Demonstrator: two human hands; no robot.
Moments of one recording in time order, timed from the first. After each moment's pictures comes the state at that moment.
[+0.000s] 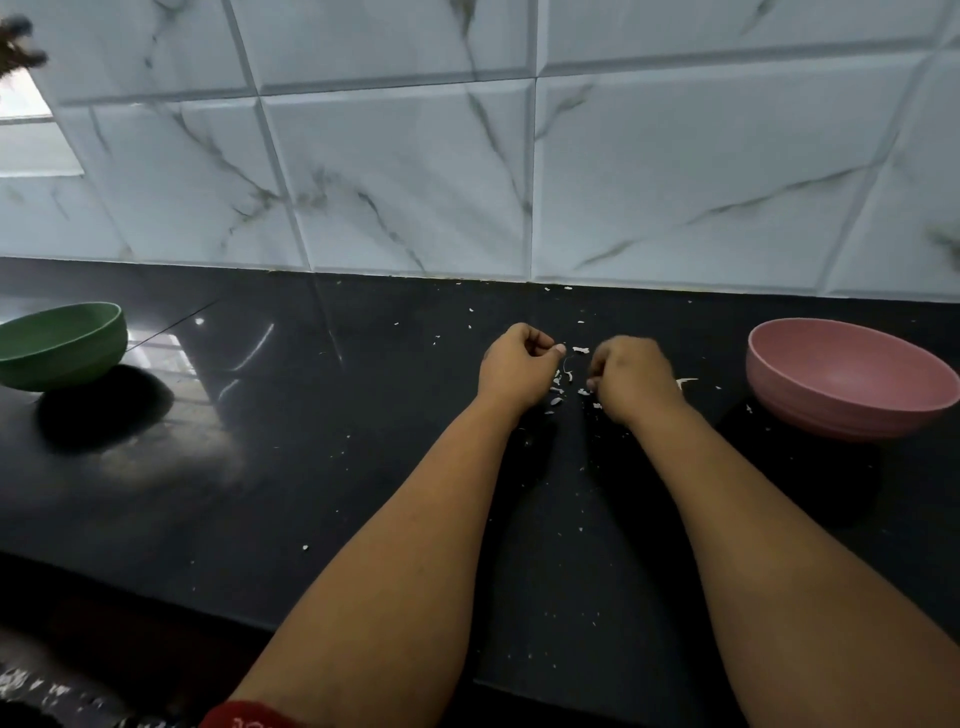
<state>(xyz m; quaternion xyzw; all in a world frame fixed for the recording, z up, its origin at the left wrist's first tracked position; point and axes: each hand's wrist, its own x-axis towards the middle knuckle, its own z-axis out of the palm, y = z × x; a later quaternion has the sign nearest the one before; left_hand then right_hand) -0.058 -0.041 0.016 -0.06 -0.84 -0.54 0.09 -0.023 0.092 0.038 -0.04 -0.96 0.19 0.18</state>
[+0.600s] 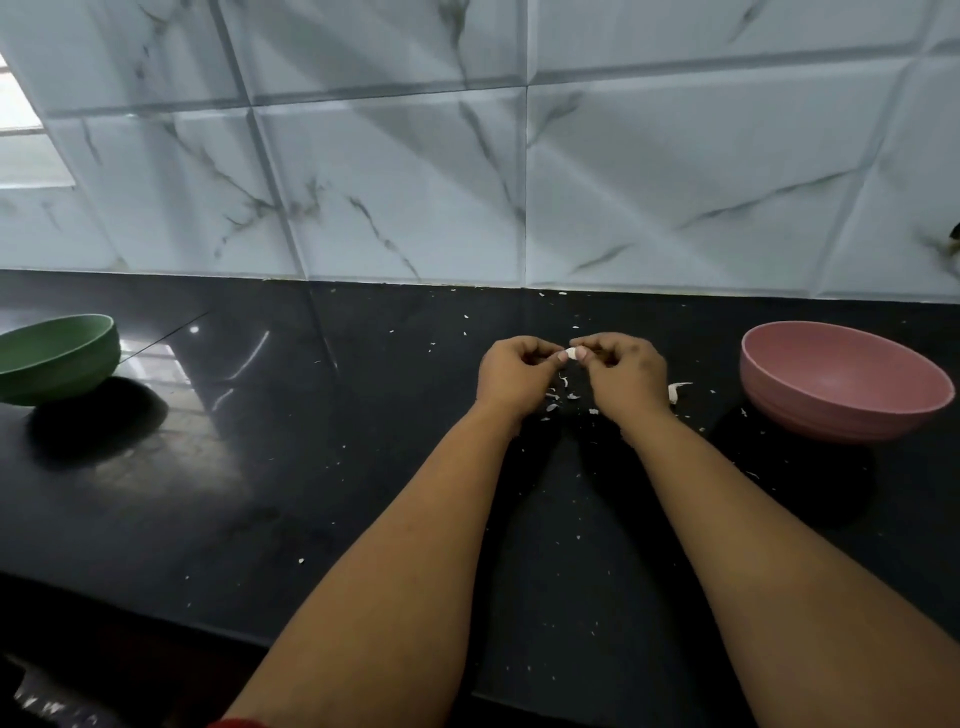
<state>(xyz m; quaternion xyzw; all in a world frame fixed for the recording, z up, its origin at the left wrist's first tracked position) -0.048 -0.039 0.021 -0.08 -0.78 -0.62 0.04 -0.030 0.085 0.016 -0.07 -0.83 0.49 0.26</state>
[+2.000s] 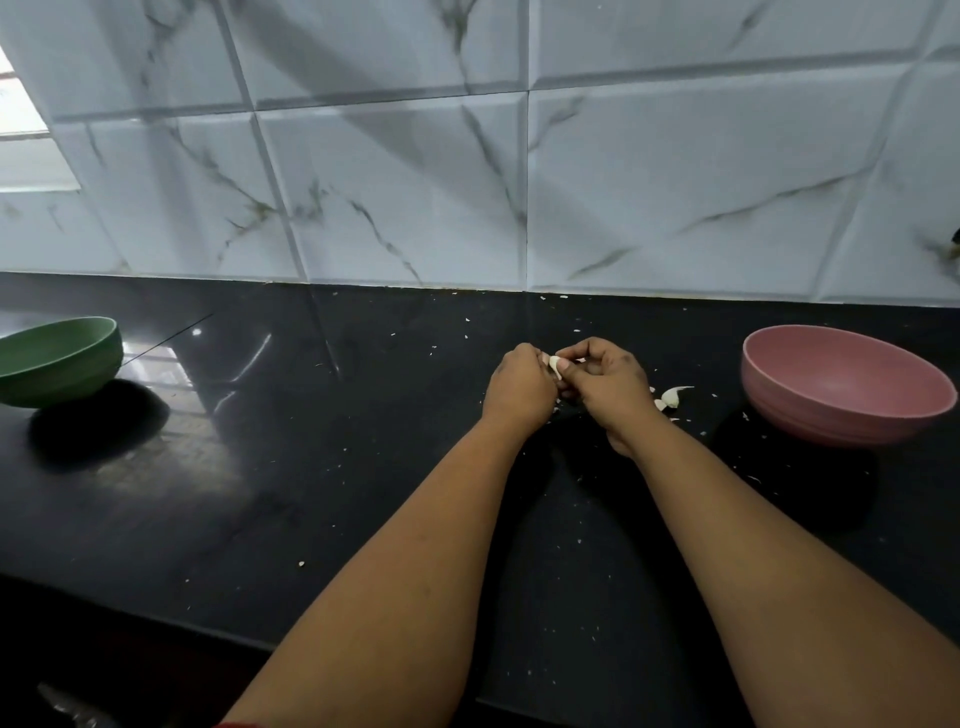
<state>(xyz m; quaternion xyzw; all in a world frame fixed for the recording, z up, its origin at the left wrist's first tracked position) -0.046 -0.033 0.024 -0.07 -0.91 -0.40 0.07 -0.026 0.075 0.015 -0.04 -0.73 0.67 0.13</state>
